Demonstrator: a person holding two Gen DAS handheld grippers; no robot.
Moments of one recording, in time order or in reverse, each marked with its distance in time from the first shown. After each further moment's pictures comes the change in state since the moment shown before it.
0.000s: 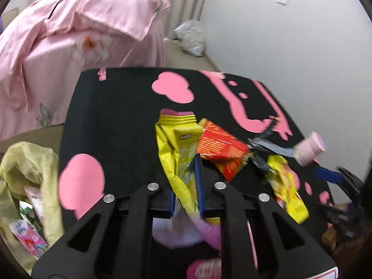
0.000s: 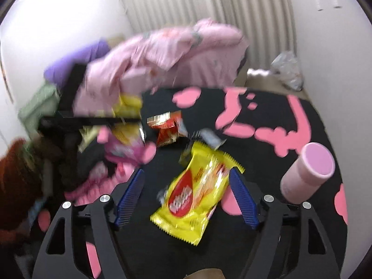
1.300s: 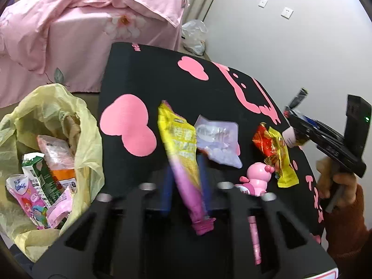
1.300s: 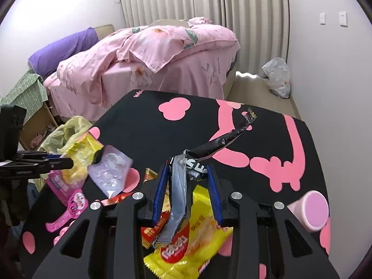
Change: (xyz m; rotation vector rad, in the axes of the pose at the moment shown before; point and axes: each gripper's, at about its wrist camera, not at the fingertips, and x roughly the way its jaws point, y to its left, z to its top) left arm -0.051 0.050 -0.055 -0.125 0.001 -0.058; right arm 0.014 0.009 0.049 0.017 -0.044 -0.095
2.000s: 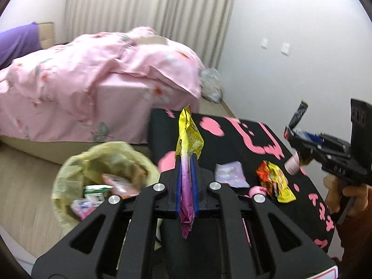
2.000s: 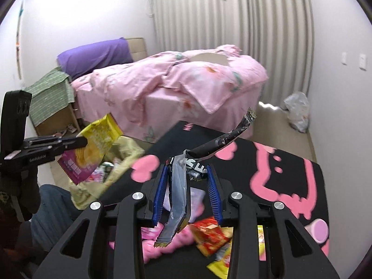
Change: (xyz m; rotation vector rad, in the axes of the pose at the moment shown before) left arm -0.143 0.013 -0.009 0.033 -0.328 0.166; right arm -0.051 0.111 0.043 -0.169 -0.112 0.125
